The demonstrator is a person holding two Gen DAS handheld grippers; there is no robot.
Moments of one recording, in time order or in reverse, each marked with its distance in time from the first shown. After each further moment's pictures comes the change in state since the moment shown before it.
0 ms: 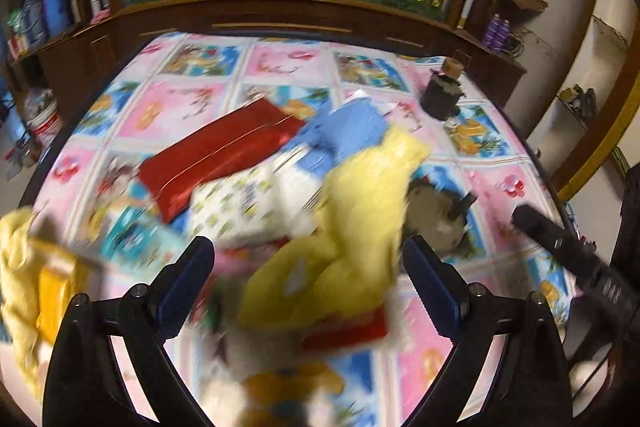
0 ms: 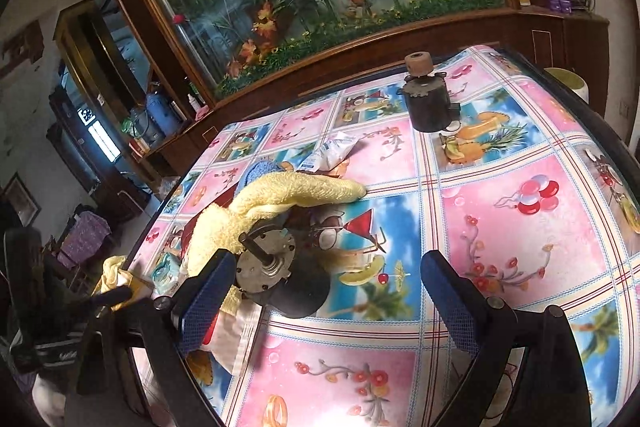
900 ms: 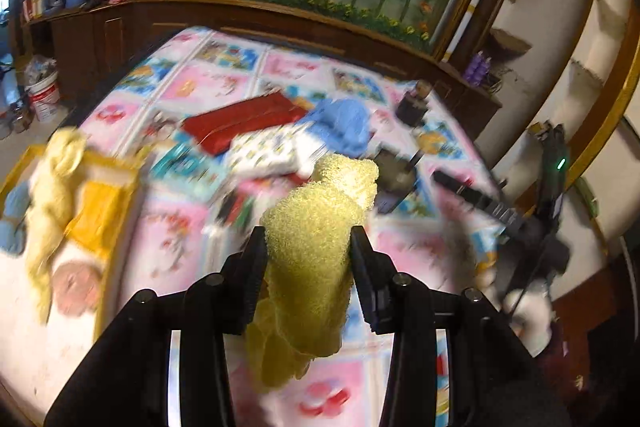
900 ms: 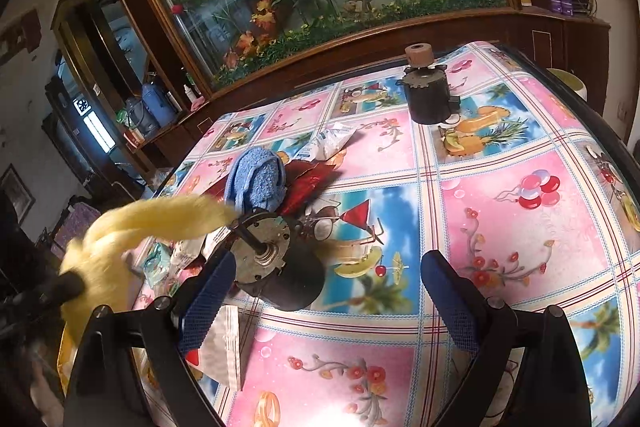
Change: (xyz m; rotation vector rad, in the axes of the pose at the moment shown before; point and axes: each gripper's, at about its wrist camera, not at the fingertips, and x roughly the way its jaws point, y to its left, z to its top) left arm -0.097 0.043 -0.083 -0.135 -0.048 -0.065; right arm 0.009 0.009 -0.006 -0.047 0.030 -0.013
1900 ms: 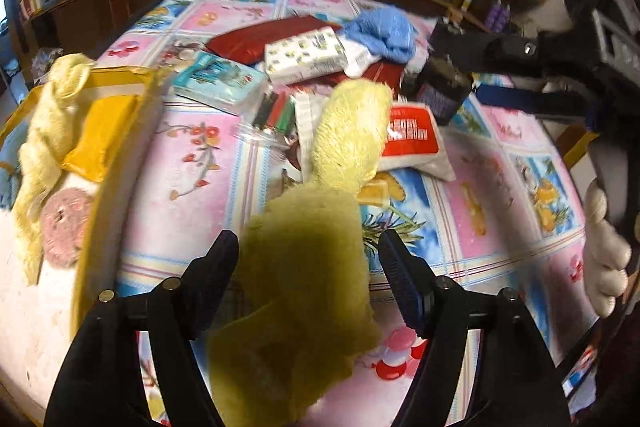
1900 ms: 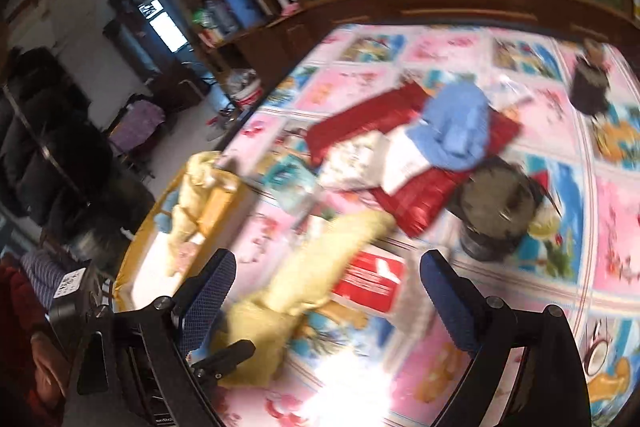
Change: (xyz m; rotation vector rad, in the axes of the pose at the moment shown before) left arm 0.048 0.022 -0.049 0.084 0.141 0.073; right arm 0.020 0.121 -0.005 -0.174 0.330 0.209
